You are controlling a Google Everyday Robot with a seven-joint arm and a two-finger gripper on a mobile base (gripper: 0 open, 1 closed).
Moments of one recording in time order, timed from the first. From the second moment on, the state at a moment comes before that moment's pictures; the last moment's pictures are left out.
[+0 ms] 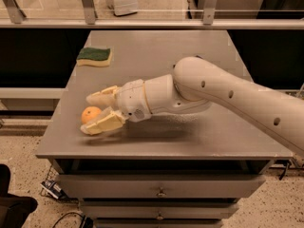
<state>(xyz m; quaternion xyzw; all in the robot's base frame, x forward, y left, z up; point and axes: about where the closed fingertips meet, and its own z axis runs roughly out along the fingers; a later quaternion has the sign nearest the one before) 0.491 0.131 0.852 -0.59 0.55 0.40 0.44</state>
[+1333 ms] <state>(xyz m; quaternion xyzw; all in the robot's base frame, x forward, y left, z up) 0.489 0.140 0.841 -0.58 0.55 0.41 0.43</state>
